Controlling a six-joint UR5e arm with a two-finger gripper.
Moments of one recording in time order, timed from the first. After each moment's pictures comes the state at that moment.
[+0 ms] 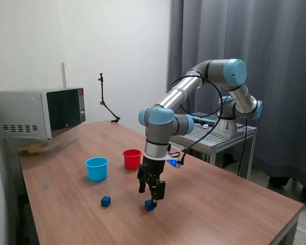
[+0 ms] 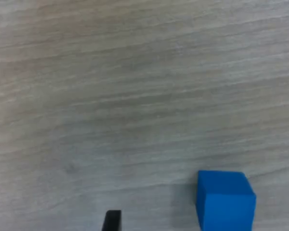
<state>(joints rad) 0.10 -0.54 1.02 -2.21 -1.63 -2.83</state>
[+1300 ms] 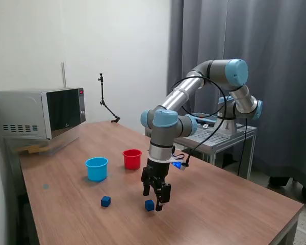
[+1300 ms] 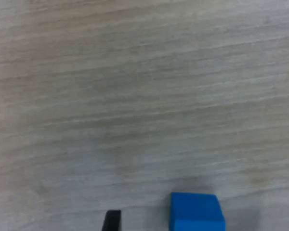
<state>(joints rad) 0.11 -0.53 1.03 -2.21 -1.62 -2.83</state>
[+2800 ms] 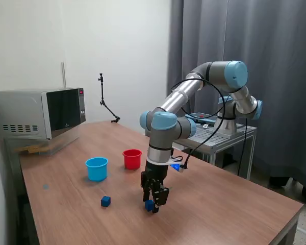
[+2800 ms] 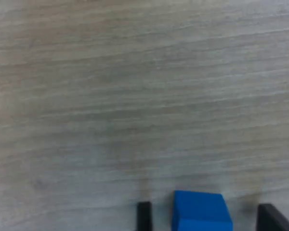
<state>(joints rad) 0.11 -0.52 1.01 -2.21 -1.62 -2.85</state>
